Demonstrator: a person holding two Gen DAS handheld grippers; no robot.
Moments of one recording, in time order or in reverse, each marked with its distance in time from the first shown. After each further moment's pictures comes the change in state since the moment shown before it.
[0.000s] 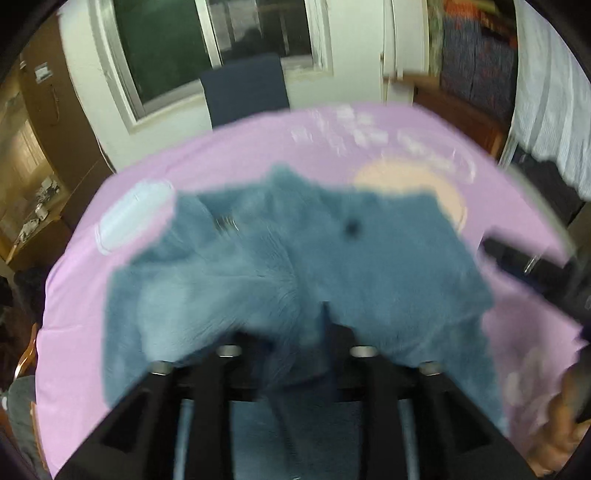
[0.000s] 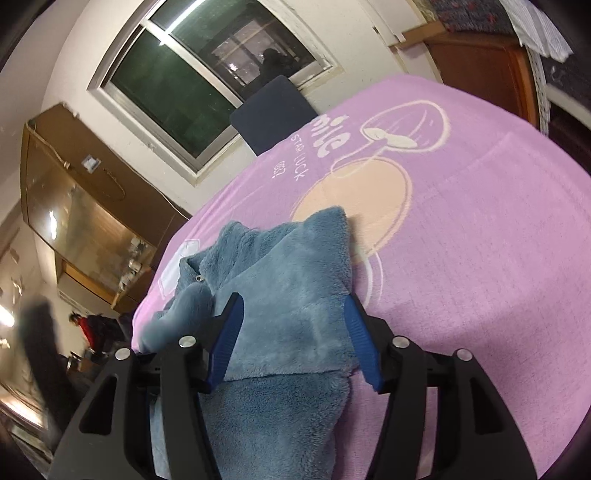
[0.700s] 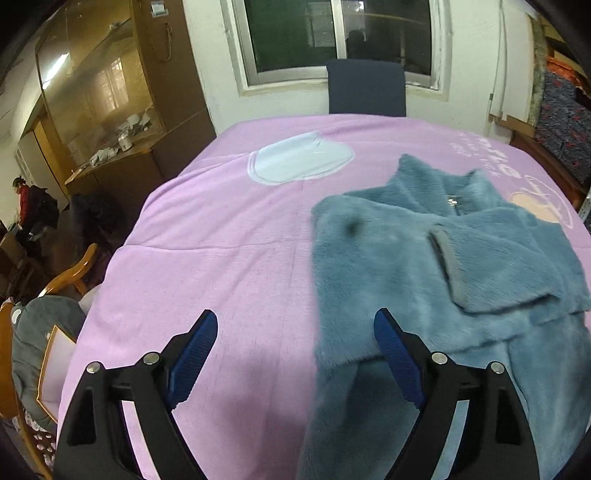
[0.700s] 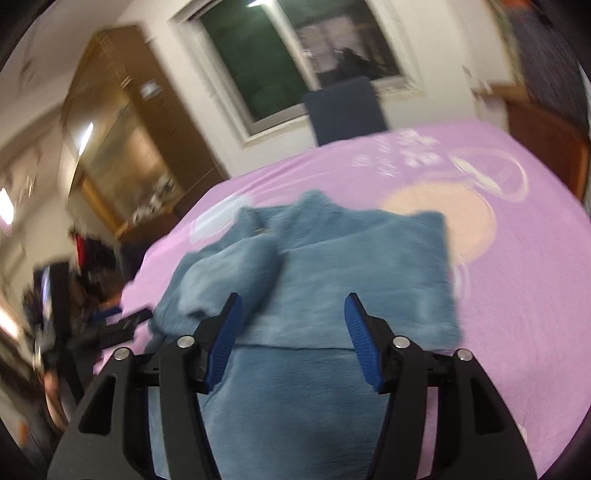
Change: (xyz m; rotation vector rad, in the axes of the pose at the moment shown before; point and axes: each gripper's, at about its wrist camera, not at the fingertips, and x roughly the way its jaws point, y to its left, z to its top) left arm -0.016 0.190 -0.067 -0.298 -0.015 0.194; right arm 0.005 0.100 -0.053 -0.426 0.036 0.034
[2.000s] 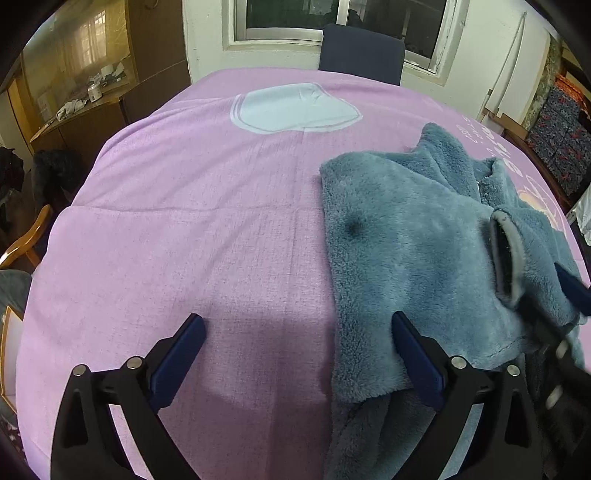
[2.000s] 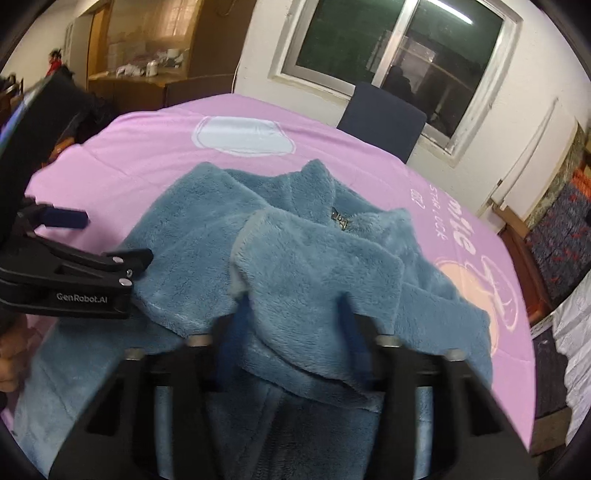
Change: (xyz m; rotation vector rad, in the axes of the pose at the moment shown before) left arm 0.055 0.037 -0.005 -0.063 0.139 -0.170; right arm 0.117 0.135 -0.009 -0.516 0.169 -0.365
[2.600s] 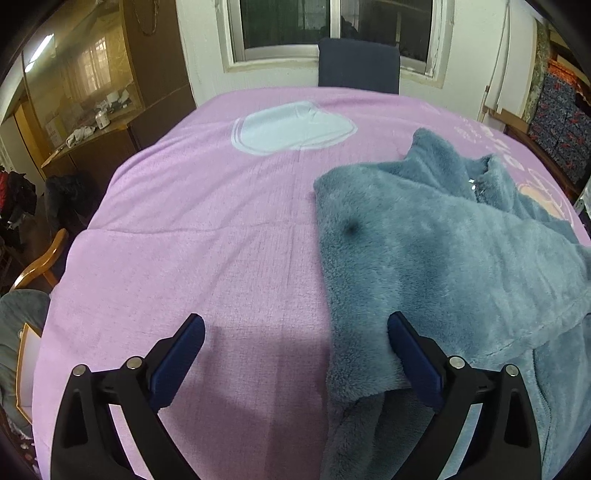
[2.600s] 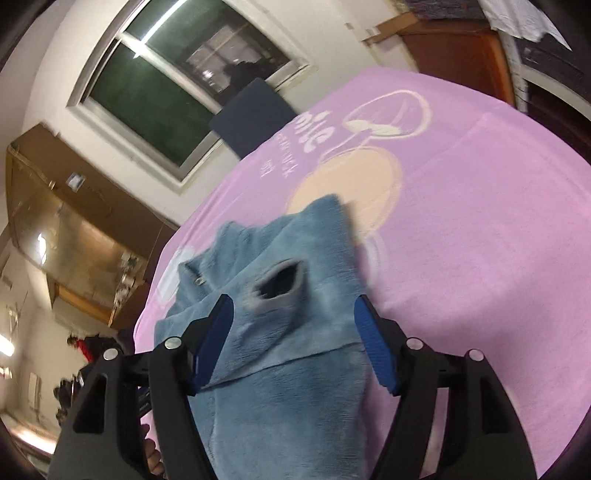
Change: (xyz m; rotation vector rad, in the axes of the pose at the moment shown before) left arm -0.014 -0.016 -0.007 0.057 -0.087 0.072; right arm -0.034 -0.221 -0.123 1.001 -0.085 0.313
